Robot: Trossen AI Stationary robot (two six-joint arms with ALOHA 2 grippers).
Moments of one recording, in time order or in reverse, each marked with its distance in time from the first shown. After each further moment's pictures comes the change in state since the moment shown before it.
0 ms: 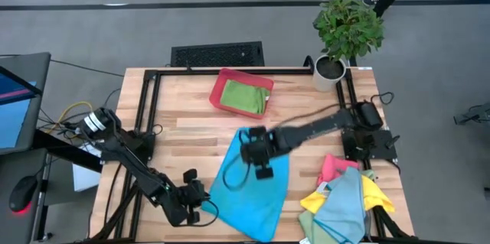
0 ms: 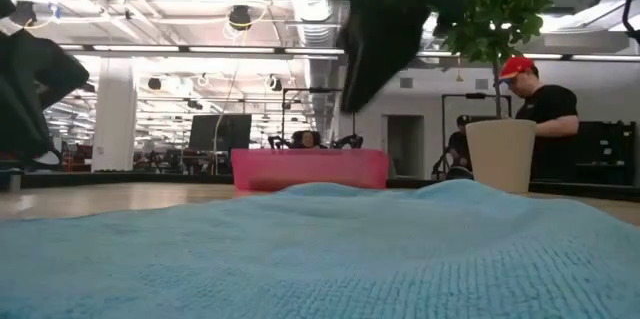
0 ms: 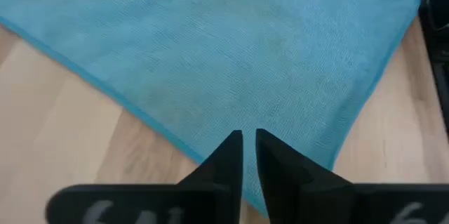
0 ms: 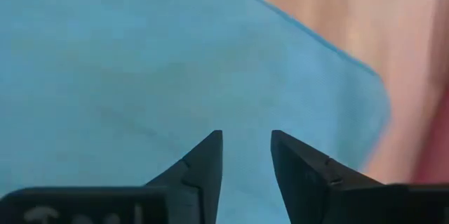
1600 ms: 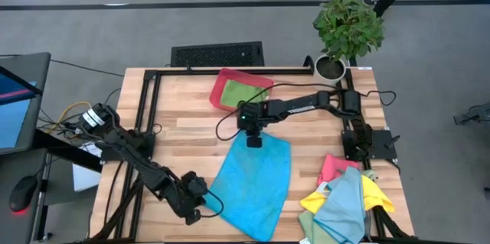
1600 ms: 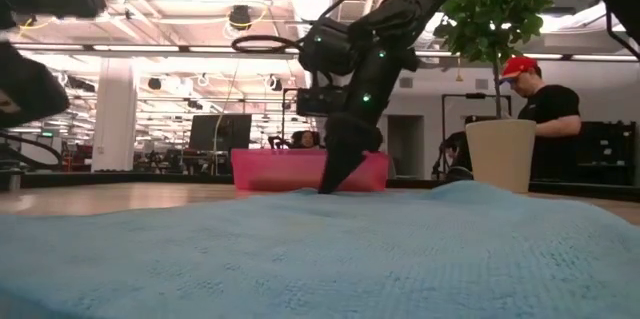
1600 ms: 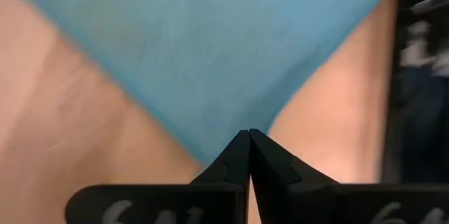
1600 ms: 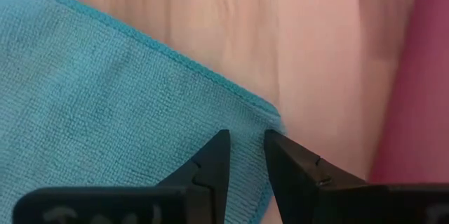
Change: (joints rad) left arm 0.088 -0.053 0.013 -0.073 0.339 -0.131; right arm -0.358 0.153 -0.119 0.316 -0.161 -0.166
